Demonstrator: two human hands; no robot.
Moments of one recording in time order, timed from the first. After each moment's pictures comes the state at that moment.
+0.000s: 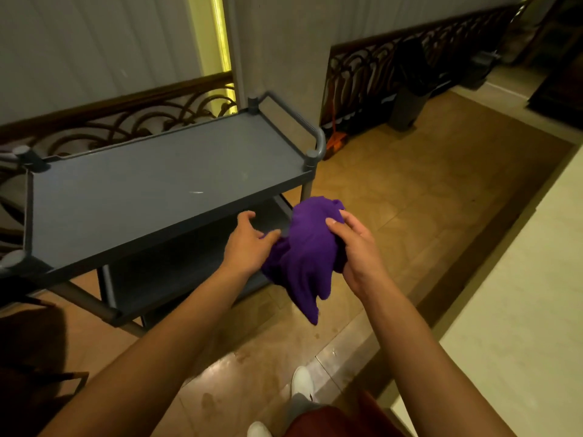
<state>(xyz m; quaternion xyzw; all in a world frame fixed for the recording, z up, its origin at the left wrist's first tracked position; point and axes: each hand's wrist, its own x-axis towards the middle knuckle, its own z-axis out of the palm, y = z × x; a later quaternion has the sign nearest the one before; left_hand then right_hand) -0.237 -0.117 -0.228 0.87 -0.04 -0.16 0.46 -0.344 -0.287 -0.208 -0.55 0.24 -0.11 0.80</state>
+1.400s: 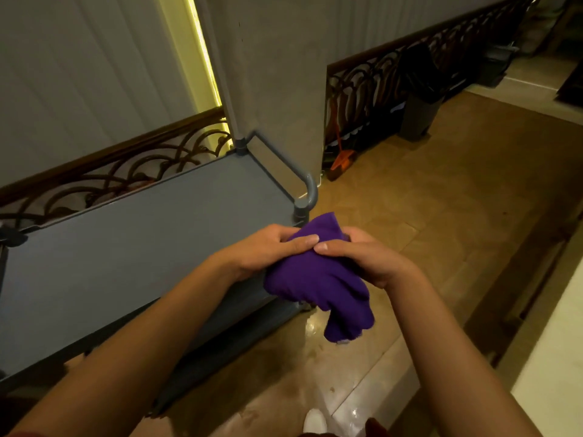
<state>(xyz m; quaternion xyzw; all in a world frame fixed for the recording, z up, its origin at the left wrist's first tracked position) -0.101 -0.267 -0.156 0.72 -0.30 -0.43 0.46 -0.209 -0.457 -0.177 -0.64 0.09 0.11 0.75</state>
